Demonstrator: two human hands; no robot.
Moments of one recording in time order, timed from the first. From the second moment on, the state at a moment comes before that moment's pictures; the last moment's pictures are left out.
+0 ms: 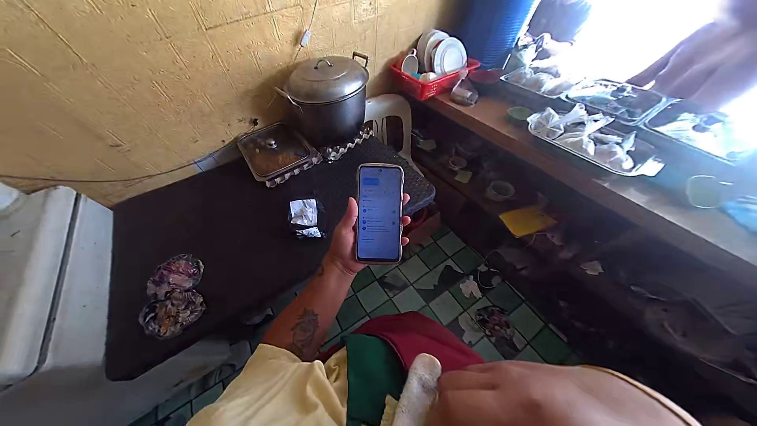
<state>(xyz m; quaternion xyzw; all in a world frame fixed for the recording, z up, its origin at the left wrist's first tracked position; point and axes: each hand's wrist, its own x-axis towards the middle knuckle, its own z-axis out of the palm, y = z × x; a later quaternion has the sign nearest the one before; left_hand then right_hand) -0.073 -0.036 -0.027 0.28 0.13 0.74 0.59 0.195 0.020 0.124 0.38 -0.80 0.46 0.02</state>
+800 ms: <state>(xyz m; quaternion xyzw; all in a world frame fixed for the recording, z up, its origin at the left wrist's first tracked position) -0.041 -0.020 -0.013 0.33 0.16 0.69 0.63 0.137 0.056 -0.004 -0.20 -0.61 0.71 0.29</state>
